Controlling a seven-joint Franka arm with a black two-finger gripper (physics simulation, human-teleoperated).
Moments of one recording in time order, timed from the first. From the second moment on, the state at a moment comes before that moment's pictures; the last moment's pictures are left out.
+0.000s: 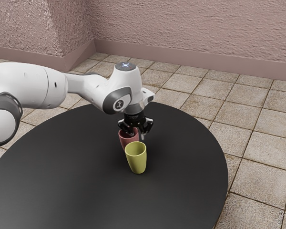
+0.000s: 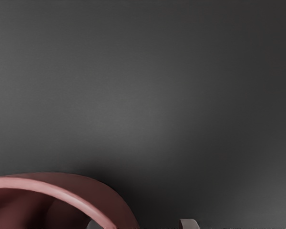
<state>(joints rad) 0.06 0.57 -0.25 -1.63 0.26 2.27 -0.76</state>
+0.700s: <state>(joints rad) 0.06 0.56 -0.25 -1.63 0.27 2.26 -0.77</state>
